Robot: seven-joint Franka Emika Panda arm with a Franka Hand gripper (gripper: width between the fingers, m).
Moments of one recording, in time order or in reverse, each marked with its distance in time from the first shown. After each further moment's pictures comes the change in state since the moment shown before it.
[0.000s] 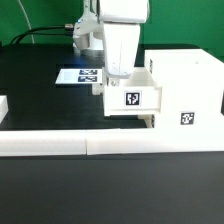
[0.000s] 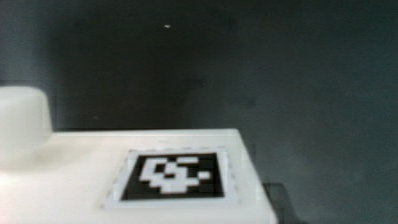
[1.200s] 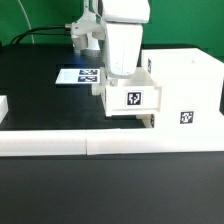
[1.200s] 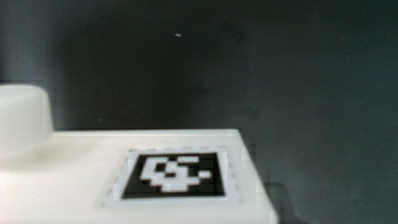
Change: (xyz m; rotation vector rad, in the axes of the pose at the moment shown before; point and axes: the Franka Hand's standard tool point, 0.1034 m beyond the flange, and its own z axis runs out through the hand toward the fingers) arm -0.006 0.001 0.000 -0.004 -0.014 -0.049
